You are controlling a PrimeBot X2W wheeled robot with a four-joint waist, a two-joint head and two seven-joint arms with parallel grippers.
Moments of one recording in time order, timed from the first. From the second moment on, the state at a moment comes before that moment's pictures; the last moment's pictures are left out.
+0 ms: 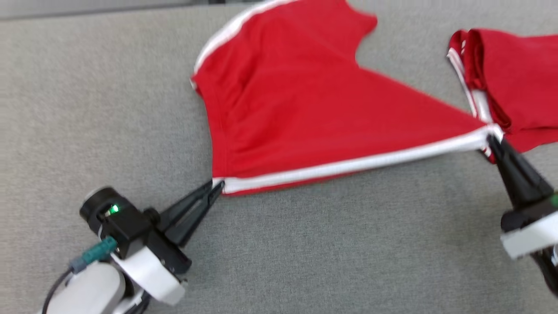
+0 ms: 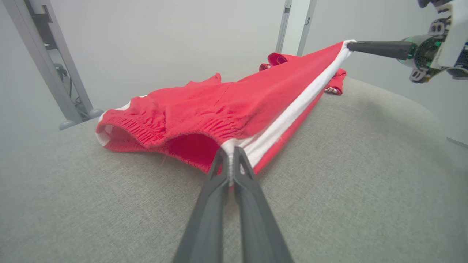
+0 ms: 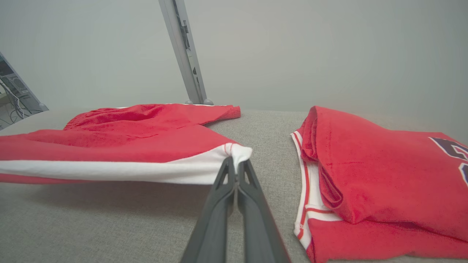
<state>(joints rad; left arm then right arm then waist) -0.40 0.58 -0.72 0.03 -0.55 -0.12 -0.26 -0.32 -0.60 0.37 0.16 0.73 0.13 -0.26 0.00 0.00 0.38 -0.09</state>
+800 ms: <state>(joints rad) -0.22 0.51 -0.65 -0.10 -0.88 -0.11 -0.09 -0.18 -0.55 0.22 0.08 0.61 0.13 0.08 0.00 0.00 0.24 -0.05</state>
